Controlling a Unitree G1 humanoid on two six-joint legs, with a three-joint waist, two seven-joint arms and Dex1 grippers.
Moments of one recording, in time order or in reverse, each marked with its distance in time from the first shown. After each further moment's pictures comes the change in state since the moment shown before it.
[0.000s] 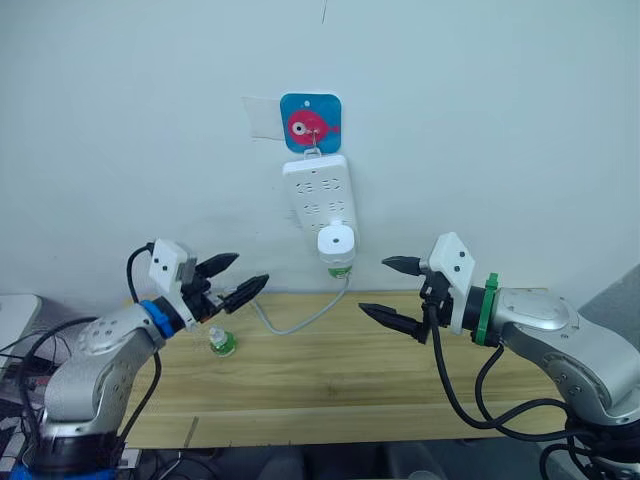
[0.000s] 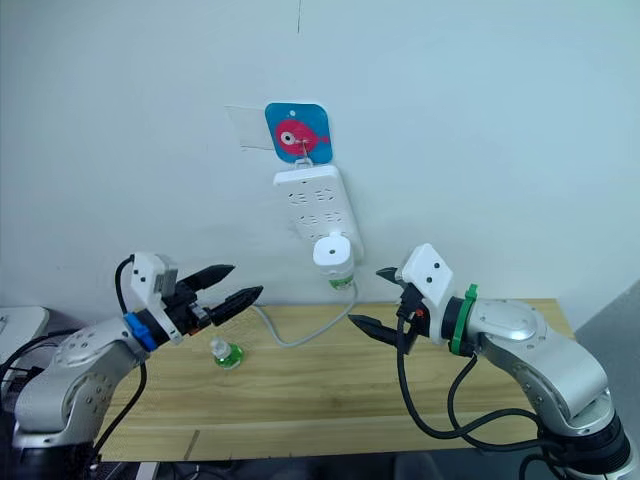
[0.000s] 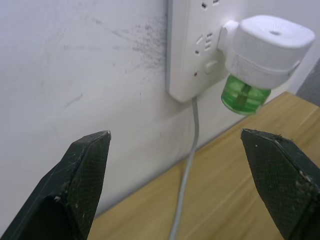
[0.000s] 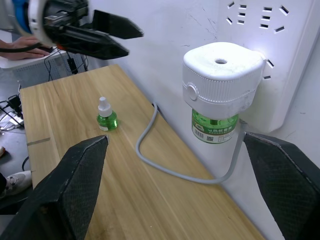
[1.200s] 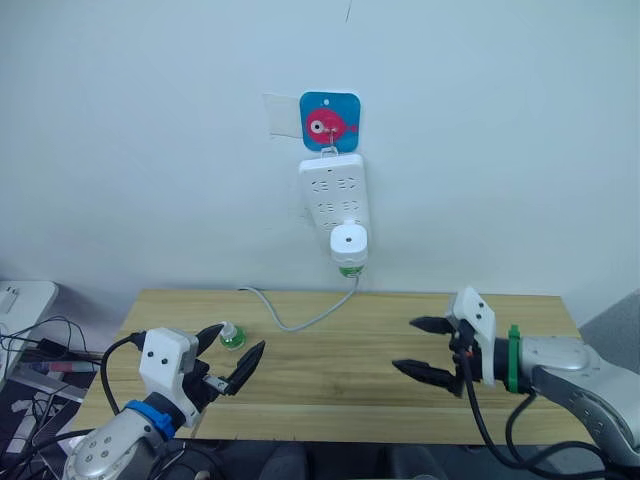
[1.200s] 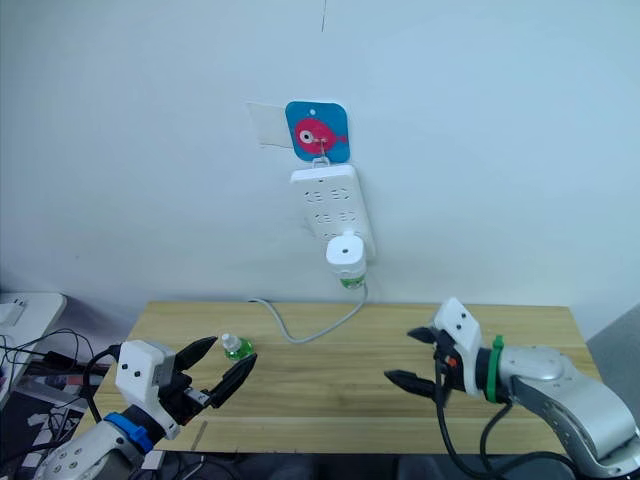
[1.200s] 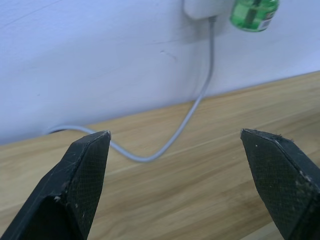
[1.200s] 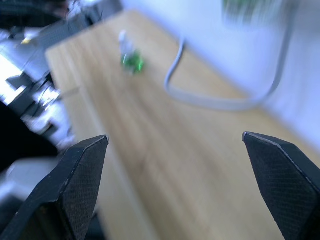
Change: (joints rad) left arm 0.581 -0.165 0.067 -0.506 0.022 0.042 0.267; right arm 0.222 -0.074 -0.043 0.070 -0.001 -0.057 0.108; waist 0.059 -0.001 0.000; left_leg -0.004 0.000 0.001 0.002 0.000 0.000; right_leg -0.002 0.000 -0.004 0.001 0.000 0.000
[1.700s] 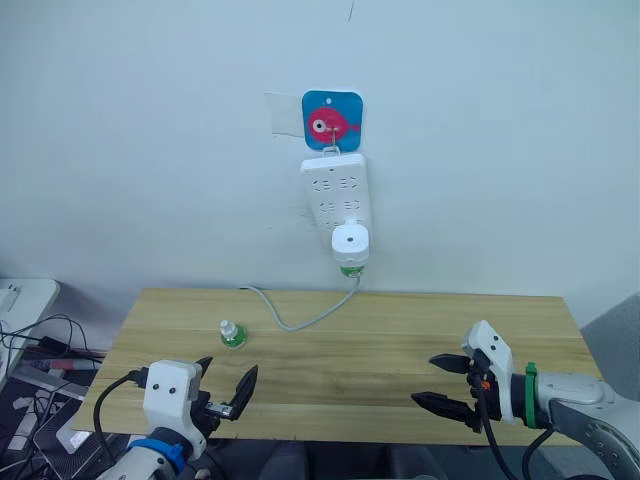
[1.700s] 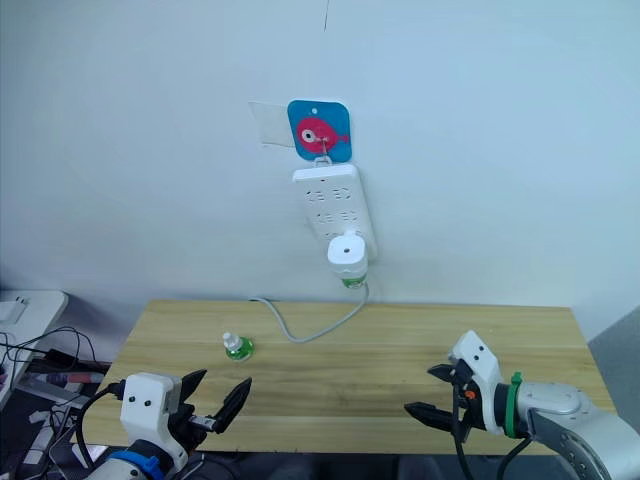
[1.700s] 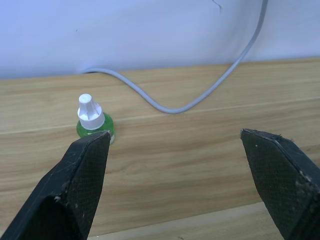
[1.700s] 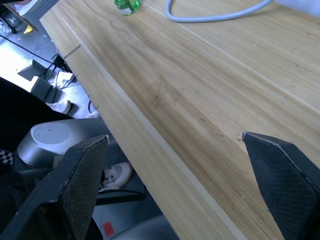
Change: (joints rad) left arm 0.217 -0.151 -0.092 -0.054 0.186 -0.042 0.158; right arm 0.294 -0.084 -0.055 0.052 0.018 -0.012 0.081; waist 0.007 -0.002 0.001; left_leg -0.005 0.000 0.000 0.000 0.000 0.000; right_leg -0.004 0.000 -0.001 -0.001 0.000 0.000
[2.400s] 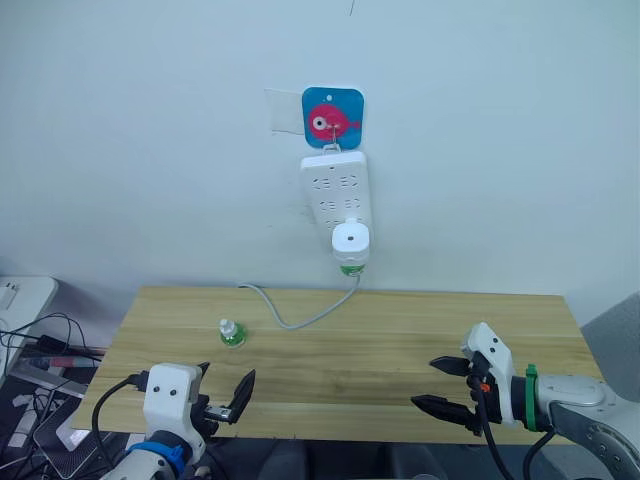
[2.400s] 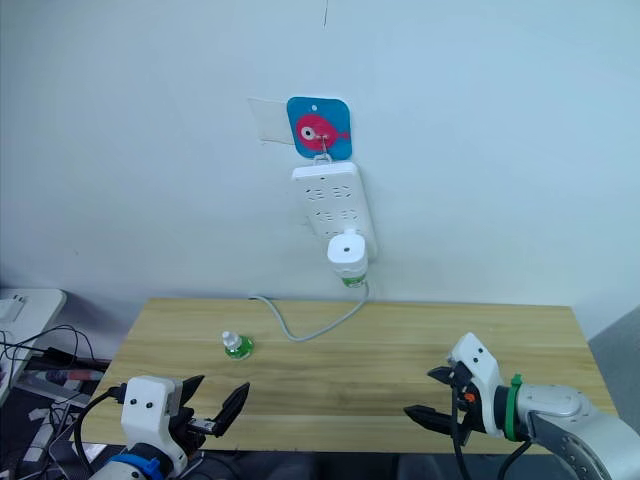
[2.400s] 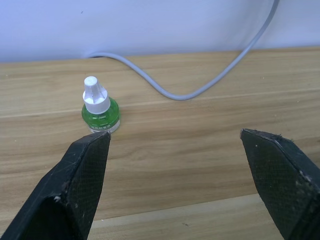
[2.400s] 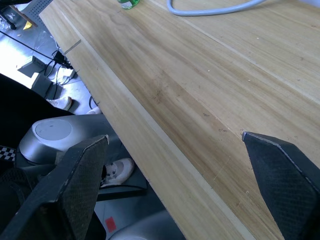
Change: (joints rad) left arm 0.008 0.000 -0.003 0.000 0.011 0.034 0.025; right arm 0.010 -0.002 -0.004 -0.025 0.000 0.023 -0.012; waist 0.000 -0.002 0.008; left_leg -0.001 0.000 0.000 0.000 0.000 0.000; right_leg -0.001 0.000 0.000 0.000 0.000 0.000
